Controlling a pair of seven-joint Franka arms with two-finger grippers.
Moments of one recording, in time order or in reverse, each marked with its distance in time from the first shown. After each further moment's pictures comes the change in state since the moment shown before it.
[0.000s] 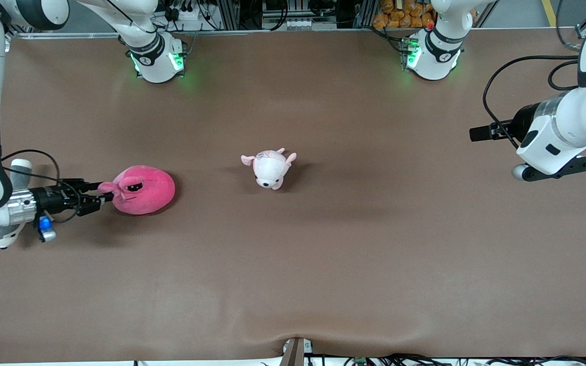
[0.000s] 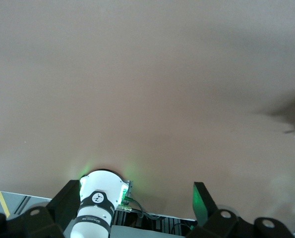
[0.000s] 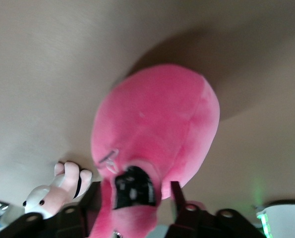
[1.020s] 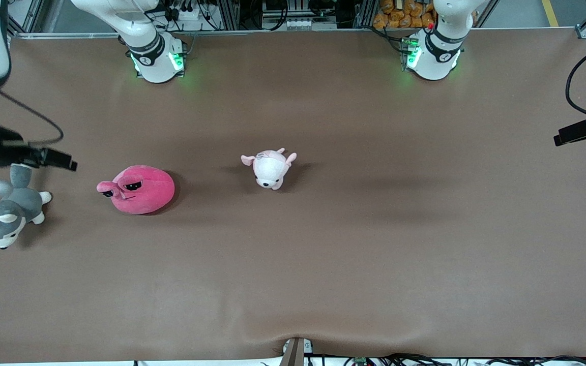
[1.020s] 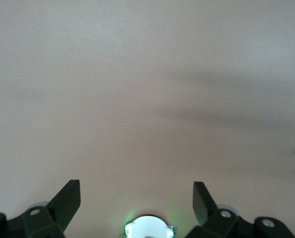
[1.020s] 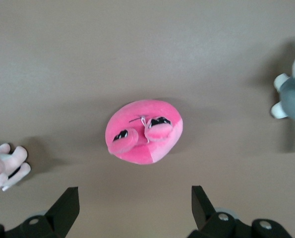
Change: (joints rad) left arm 0.211 -0.077 0.015 0.017 0.112 0.135 0.343; right arm 0.225 -0.586 0.006 -0.211 -0.414 0.159 -0.250
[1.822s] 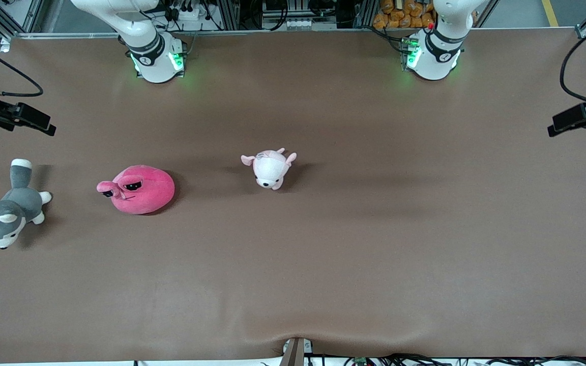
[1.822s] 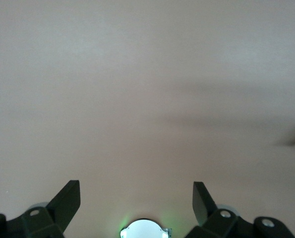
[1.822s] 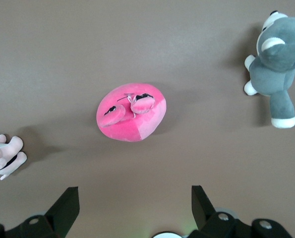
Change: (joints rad) left arm -0.047 -0.069 -0.001 0.003 -0.062 0.002 0.007; right arm 0.001 -0.087 -0.002 0.019 -0.041 -0.125 0.078
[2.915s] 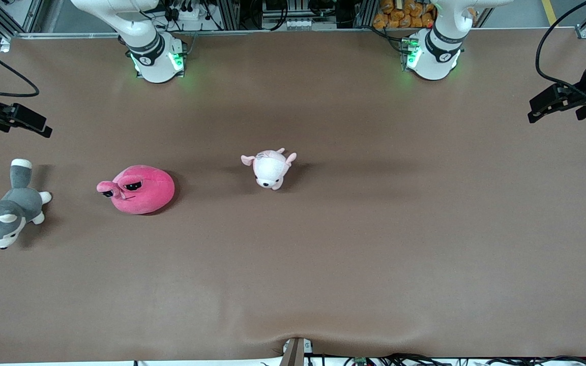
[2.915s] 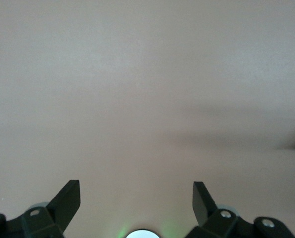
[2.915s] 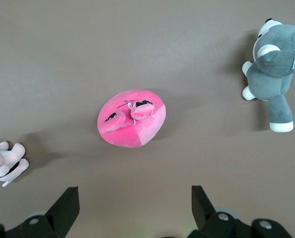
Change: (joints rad) left arm -0.519 -0.222 0.539 -0.291 -0.052 0.176 0.002; right arm 0.000 0.004 -0.005 0.014 0.000 0.023 0.002
